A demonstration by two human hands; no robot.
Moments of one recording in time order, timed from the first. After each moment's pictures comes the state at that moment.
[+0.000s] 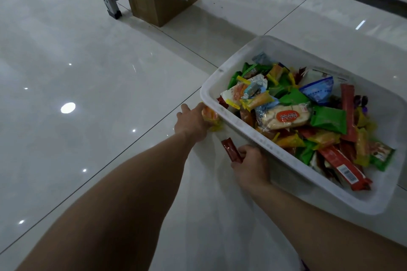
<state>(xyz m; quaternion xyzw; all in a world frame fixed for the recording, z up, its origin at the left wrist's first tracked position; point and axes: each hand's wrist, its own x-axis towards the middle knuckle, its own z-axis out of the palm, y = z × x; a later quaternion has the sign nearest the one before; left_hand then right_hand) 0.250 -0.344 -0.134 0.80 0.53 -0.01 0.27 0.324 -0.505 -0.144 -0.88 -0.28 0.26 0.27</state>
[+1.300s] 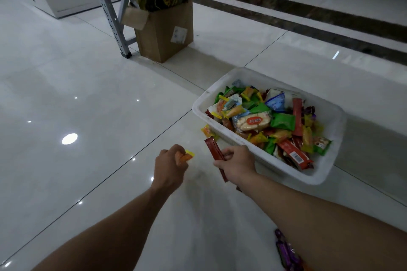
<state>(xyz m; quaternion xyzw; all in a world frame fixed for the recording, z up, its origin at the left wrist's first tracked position) 0.151 -0.455 -0.087 0.77 0.53 0.17 0.32 0.301 -0.543 -0.051 -0.82 -0.29 0.32 0.37</state>
